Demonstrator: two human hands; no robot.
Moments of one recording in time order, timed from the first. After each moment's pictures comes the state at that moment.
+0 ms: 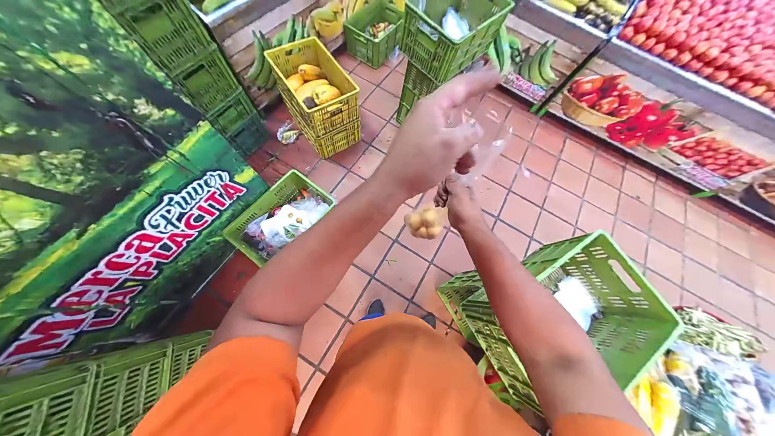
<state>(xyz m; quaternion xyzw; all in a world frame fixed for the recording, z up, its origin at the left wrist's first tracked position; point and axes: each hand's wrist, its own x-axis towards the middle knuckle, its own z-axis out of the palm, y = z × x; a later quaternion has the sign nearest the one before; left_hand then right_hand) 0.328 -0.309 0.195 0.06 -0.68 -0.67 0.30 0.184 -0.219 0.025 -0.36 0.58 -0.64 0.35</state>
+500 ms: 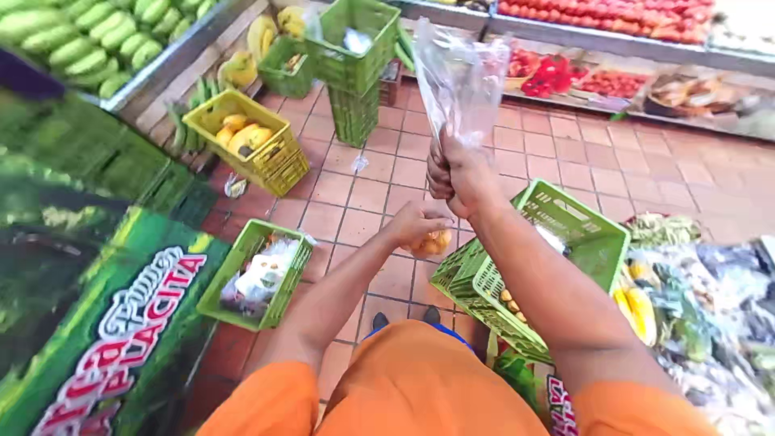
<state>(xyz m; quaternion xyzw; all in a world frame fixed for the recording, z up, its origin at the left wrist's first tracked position) 0.239 -0.230 0.035 -0.06 -0.75 -0.66 0.03 0.166 -0.132 0.170 -0.25 0.56 -0.70 0.36</state>
